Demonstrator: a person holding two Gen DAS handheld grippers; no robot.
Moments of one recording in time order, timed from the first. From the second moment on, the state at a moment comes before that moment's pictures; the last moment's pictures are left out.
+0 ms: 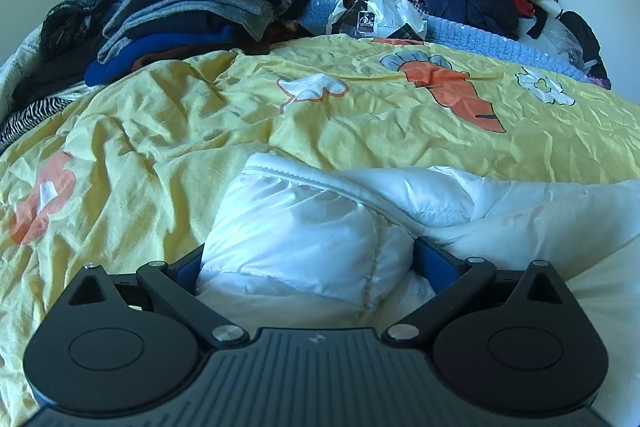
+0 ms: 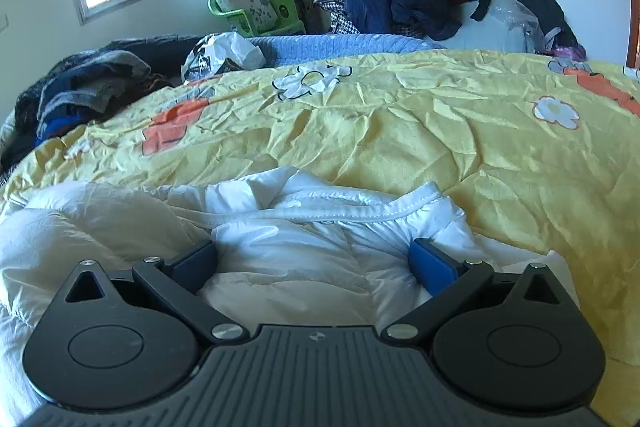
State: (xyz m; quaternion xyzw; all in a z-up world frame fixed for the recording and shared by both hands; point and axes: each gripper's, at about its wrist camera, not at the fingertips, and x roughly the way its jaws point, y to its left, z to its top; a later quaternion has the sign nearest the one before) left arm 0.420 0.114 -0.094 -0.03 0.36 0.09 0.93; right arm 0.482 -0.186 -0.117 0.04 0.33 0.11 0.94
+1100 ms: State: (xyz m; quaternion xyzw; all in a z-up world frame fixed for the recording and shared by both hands) left arm 0.254 0.046 -0.056 -0.08 0.27 0.00 0.96; right arm 0.388 -0.154 -0.084 0.10 0.35 0.18 0.92
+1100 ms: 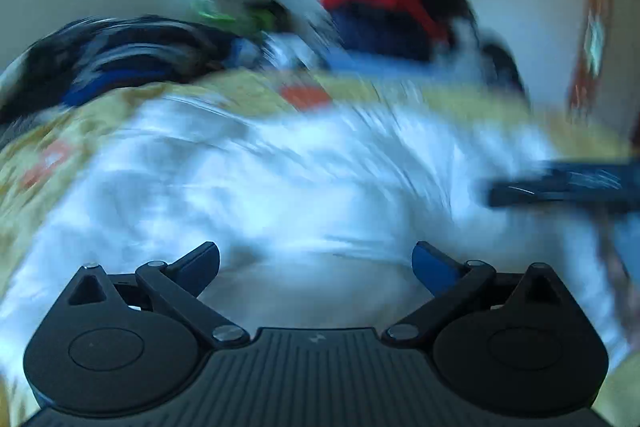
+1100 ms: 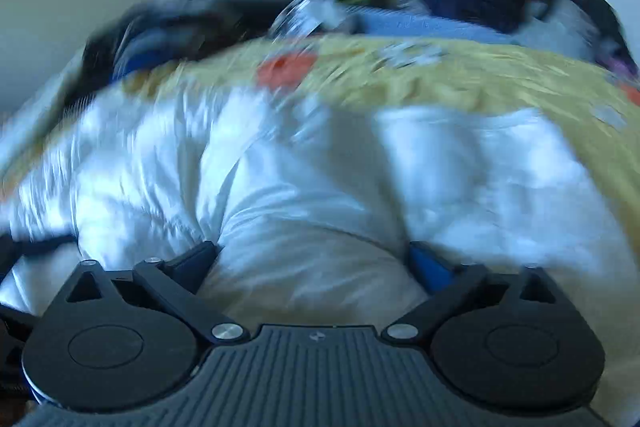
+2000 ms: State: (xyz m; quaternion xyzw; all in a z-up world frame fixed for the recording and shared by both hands) left arm 0.155 0.215 -0.114 -0.61 0.23 0.08 0.75; right arm 0.236 -0.295 -0.121 0.43 0.29 0.10 0.85
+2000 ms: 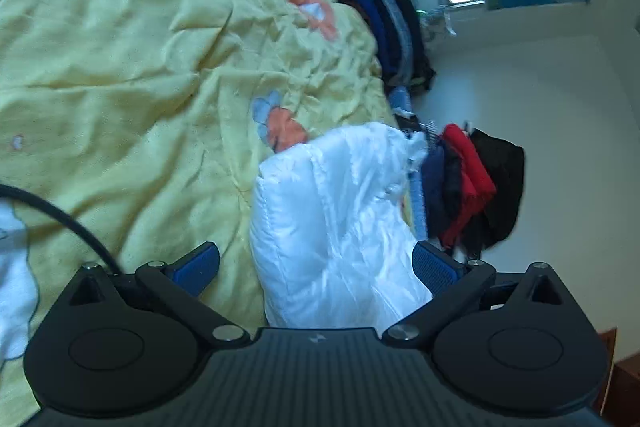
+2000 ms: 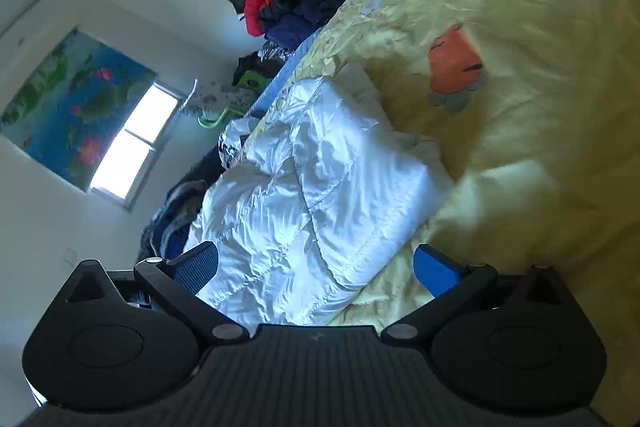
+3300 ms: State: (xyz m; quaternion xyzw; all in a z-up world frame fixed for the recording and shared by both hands) left arm 0.073 0.204 -0.089 -0.47 0.31 0.07 0.82; right arm 0.127 -0.317 -0.132 0.48 0.30 0.18 0.80
